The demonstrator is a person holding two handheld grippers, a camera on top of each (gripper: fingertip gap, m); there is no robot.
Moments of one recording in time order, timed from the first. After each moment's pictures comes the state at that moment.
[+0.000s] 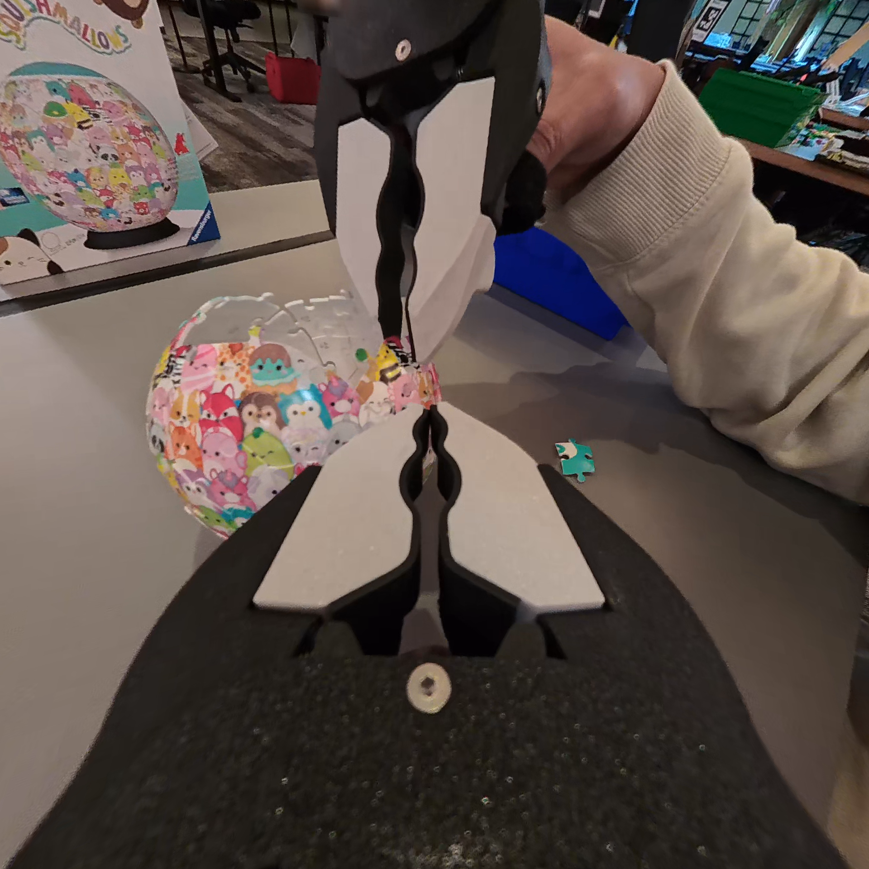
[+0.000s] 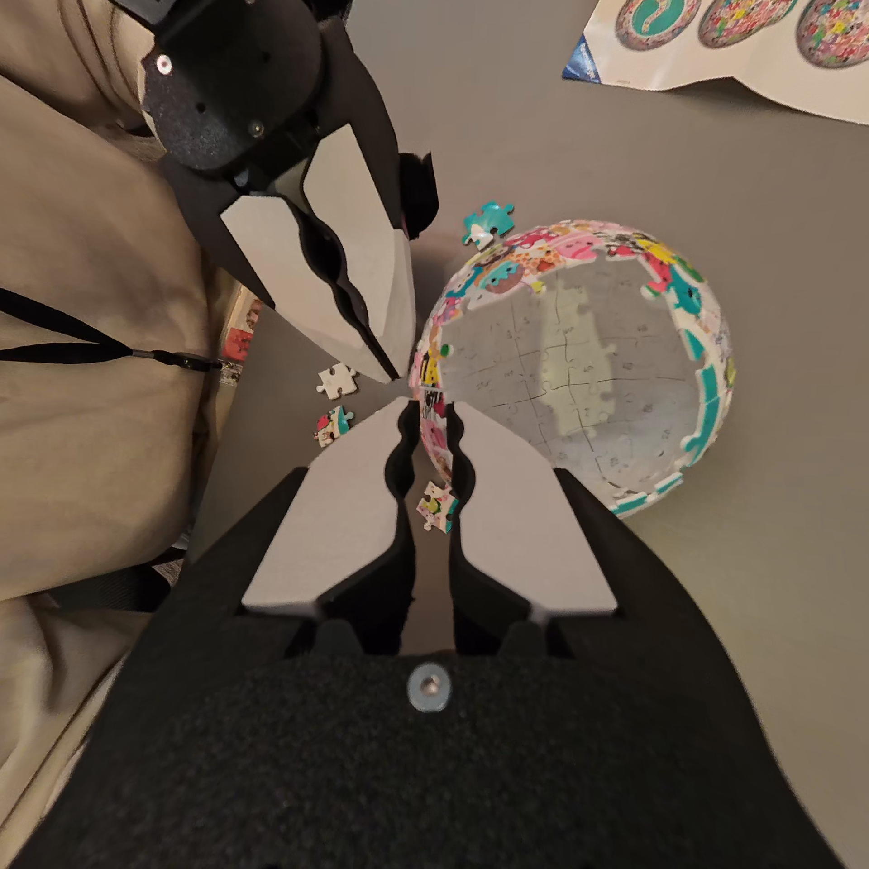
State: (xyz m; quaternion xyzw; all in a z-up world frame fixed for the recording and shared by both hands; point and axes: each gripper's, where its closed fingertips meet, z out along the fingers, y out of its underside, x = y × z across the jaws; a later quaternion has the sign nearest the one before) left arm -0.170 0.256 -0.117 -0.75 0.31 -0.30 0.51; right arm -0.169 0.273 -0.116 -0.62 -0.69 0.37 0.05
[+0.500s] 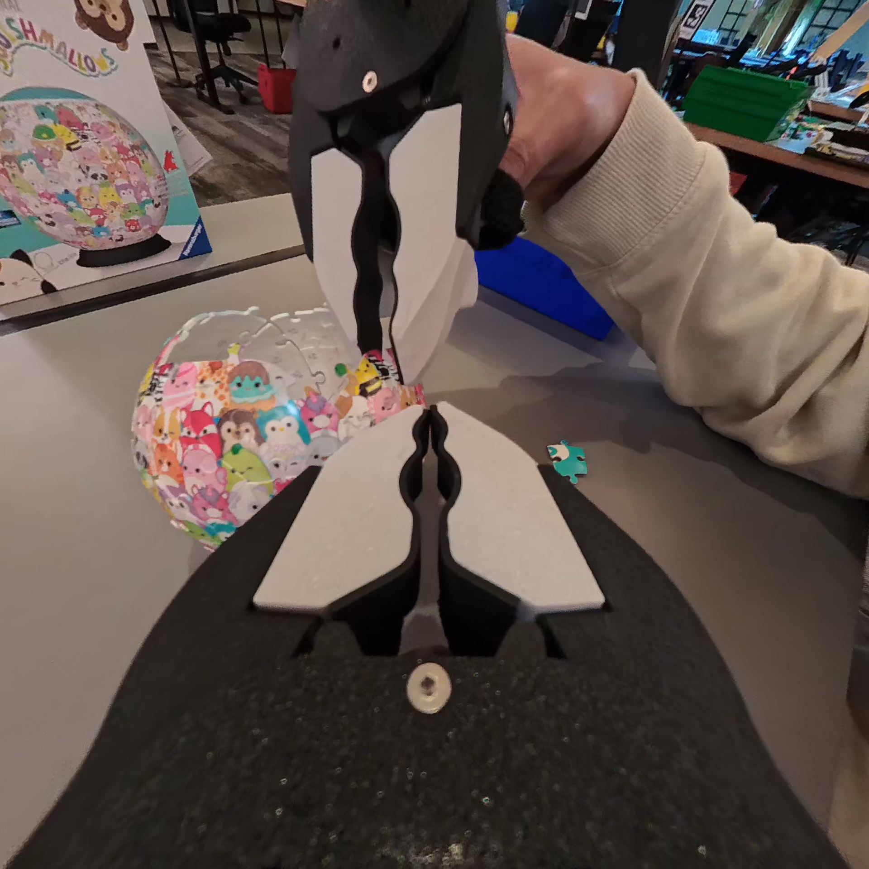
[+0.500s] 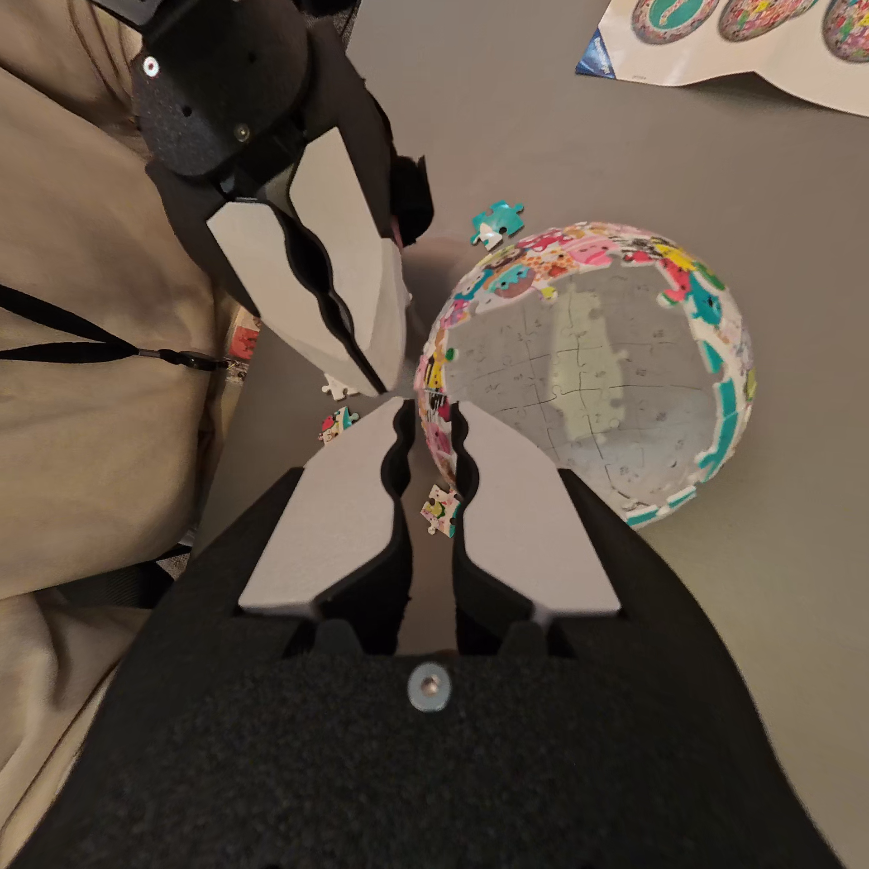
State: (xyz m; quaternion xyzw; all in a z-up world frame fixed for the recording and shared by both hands) left arm -0.165 0.252 -0.113 -0.74 0.32 -0.30 0.51; right arm -0.172 0.269 -0.119 -0.61 -0.70 0.37 0.04
